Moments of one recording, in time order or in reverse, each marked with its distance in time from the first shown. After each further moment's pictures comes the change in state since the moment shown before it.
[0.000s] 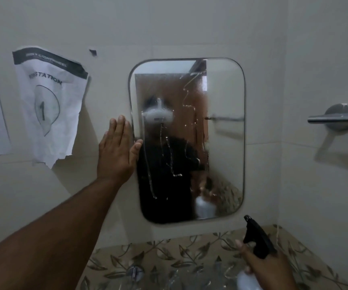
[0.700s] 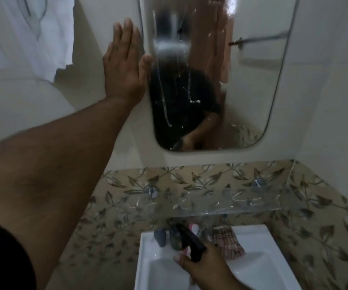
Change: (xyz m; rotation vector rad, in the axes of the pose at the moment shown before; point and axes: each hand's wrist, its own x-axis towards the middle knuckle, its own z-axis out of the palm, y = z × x) left_hand -0.003 0.002 0.001 0.008 -0.008 0.000; right_hand -0.123 0.056 0.130 -0.018 -0.611 0.067
